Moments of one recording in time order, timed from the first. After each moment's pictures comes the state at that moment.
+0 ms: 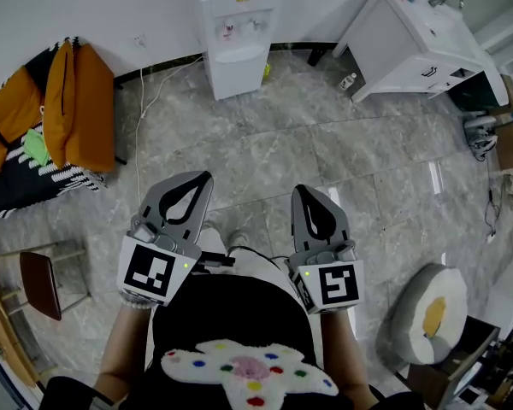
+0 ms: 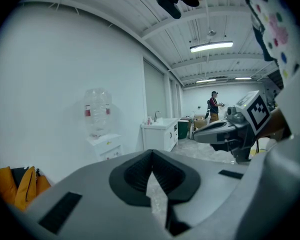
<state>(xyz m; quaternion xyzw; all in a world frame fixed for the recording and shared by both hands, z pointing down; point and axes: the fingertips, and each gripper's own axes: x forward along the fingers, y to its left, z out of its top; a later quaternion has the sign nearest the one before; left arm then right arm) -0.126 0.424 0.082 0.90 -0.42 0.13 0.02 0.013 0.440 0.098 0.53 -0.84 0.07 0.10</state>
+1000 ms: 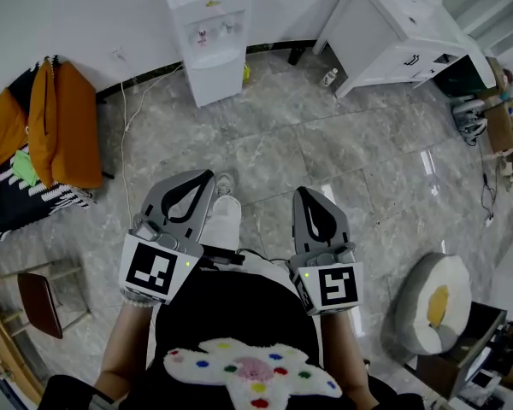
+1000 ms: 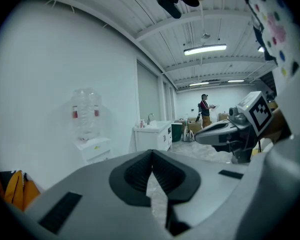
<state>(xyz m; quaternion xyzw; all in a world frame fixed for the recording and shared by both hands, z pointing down) -0.074 0.407 0.089 0.92 -0.38 0.12 0.00 0.062 0.439 0.106 0.57 -0.81 0.06 0.11</state>
